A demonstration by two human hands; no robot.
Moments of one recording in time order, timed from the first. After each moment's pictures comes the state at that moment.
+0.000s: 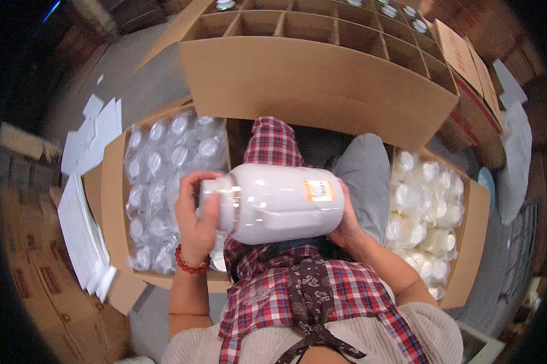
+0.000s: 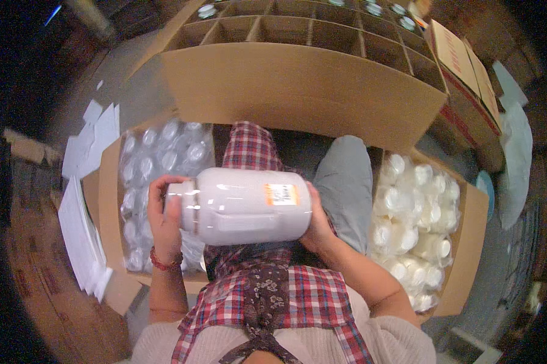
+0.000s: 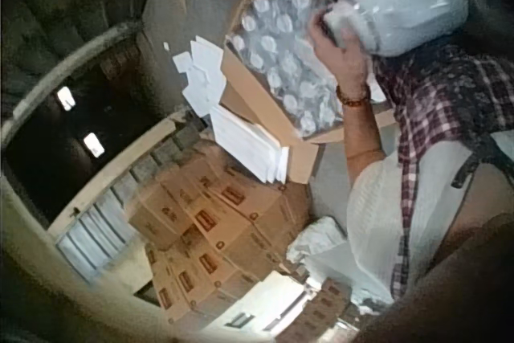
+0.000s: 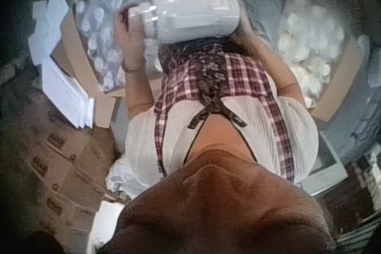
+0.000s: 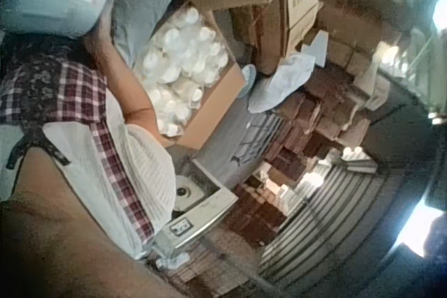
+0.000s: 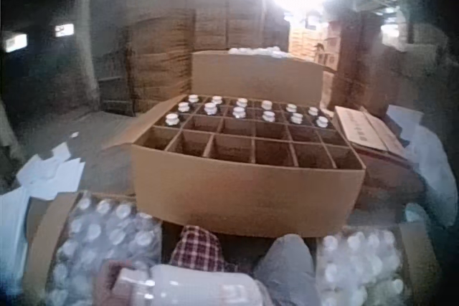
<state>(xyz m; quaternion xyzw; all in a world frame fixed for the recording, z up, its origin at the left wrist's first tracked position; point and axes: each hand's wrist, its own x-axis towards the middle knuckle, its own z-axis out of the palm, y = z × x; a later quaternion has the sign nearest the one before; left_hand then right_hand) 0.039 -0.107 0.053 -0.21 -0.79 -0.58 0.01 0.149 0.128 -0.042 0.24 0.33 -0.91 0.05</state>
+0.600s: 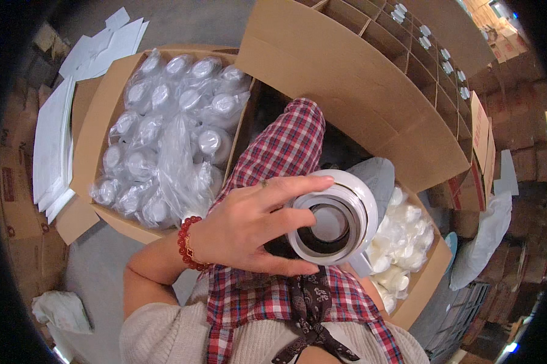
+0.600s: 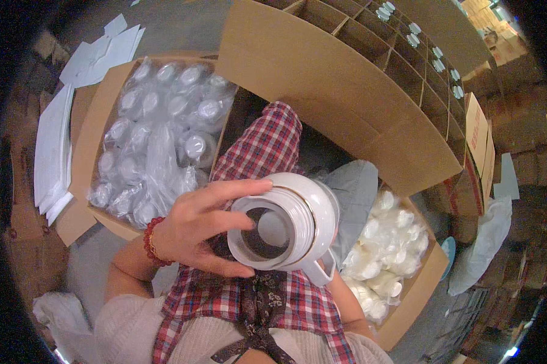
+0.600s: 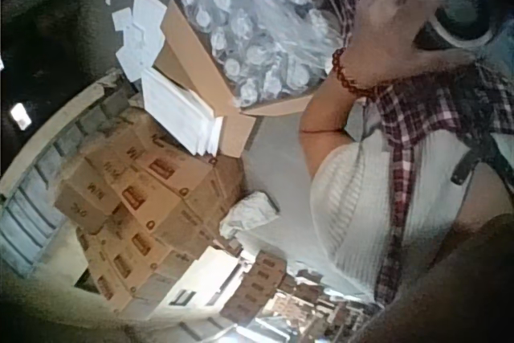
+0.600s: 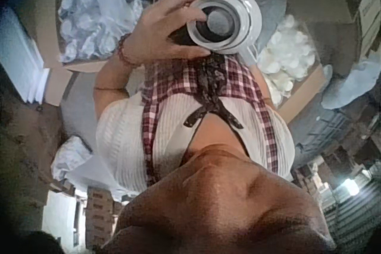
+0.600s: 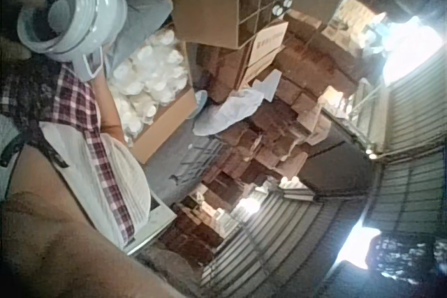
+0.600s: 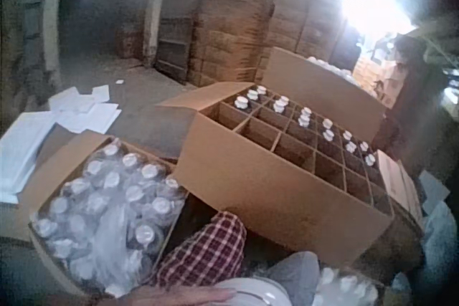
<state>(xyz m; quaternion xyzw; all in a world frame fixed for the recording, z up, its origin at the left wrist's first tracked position) 0.072 -0.098 0.086 -0.50 -0.69 -0.53 -0.01 0.188 0.134 -0.059 0.32 0.29 -0.90 0.04</state>
